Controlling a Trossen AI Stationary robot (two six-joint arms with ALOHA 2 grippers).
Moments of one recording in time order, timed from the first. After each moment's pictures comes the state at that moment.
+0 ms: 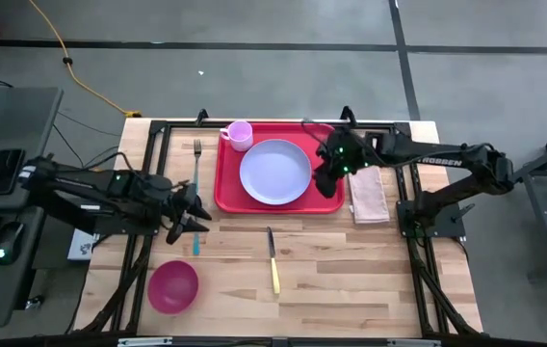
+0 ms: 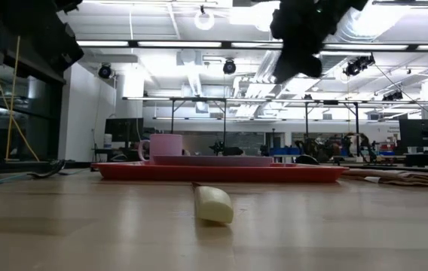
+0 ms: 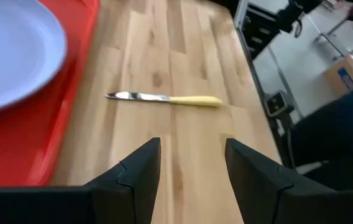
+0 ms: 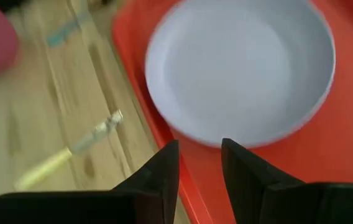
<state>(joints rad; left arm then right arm) -0.20 0.62 0.54 -0.43 0.10 -0.38 -0.25 1.31 1.09 -0.63 -0.08 0.31</state>
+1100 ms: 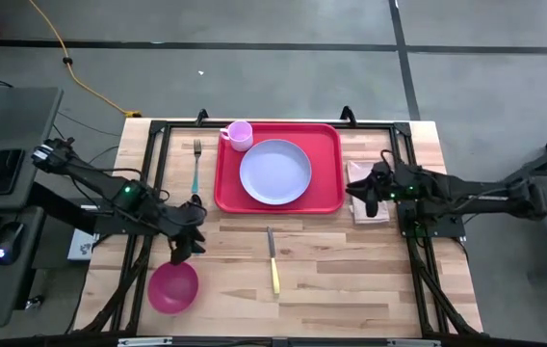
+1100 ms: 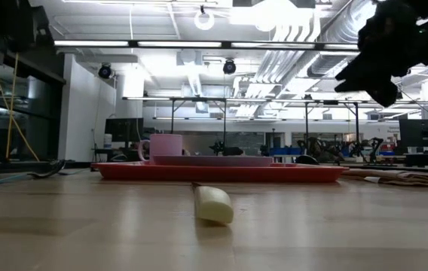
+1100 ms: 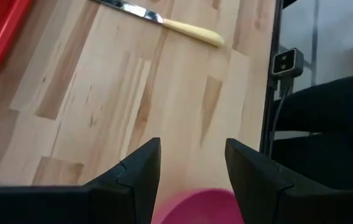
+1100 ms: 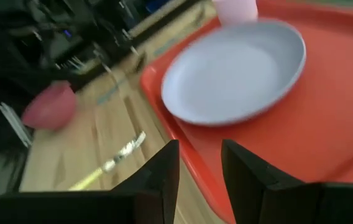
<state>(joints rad) -0.48 0.93 0.82 -0.73 -0.03 -0.82 -0.13 0.46 0.33 -0.23 0.08 0.57</state>
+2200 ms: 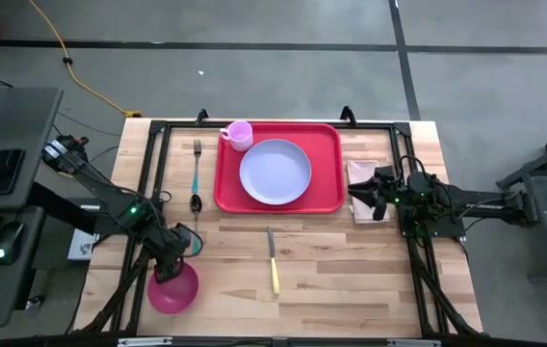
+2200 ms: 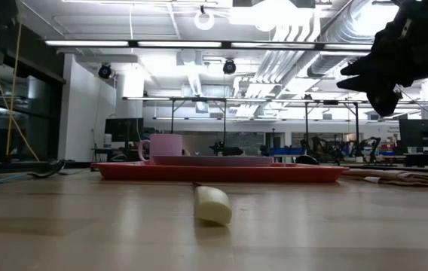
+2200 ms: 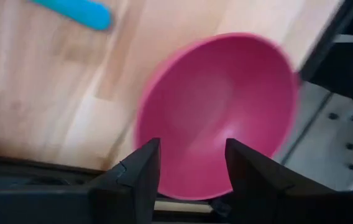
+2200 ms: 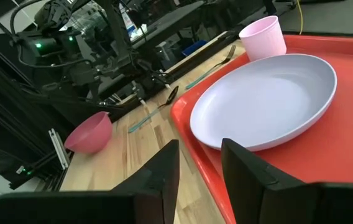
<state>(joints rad) -0.67 1.07 0.84 -1.01 0.23 -1.13 -0.13 0.24 0.11 -0.01 0.04 0.56</state>
